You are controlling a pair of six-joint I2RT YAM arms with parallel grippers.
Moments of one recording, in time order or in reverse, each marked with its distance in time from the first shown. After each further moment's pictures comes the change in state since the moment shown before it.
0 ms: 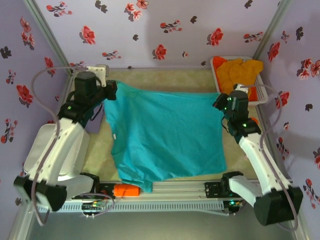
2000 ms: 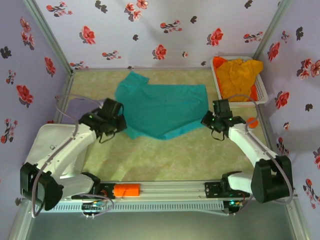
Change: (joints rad) left arm -0.191 -0.012 -0.217 -0.369 -0.132 -0.477; right arm 0.060 0.175 -0.070 -0.200 -0.199 0.117
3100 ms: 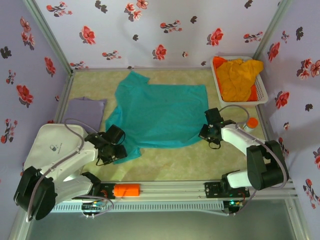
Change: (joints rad) left arm -0.111 -0.136 -0.466 -0.037 0.070 -0.206; right arm 0.056 0.159 -0.132 -0.050 0.066 0.020
